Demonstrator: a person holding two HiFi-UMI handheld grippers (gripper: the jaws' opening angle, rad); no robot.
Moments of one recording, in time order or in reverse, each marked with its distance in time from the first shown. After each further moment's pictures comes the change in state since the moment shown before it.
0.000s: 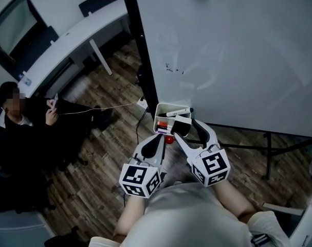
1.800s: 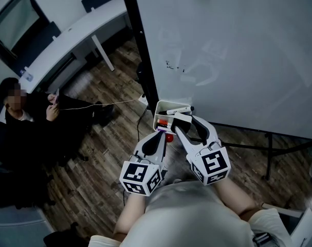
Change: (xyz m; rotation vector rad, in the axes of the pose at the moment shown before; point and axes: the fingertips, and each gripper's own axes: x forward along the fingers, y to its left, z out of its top) left arm 0.006 -0.002 0.000 -0.001 -0.001 0.017; right arm 0.003 -0.003 0.014 -0.043 -0.028 0.003
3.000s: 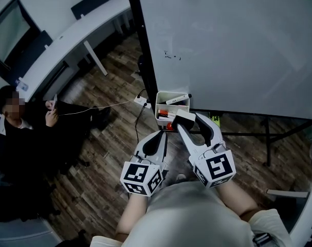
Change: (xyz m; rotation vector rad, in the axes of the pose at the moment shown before) left arm -0.050 -0.020 0.001 0.012 0.000 -0.095; right arm -0.053 0.042 0.040 -0.008 -0.100 -0.121
